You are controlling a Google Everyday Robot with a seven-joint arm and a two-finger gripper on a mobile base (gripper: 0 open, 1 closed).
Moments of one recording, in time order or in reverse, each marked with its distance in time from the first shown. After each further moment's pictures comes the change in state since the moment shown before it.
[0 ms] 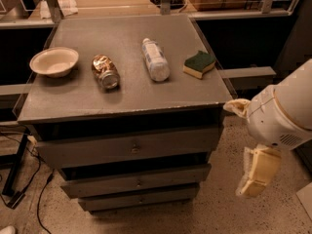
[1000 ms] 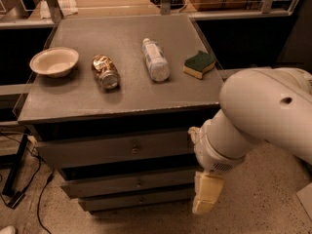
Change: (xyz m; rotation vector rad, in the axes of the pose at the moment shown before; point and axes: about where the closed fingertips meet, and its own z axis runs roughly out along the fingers) arm -0.024 0.015 0.103 -0.022 0.108 -0.034
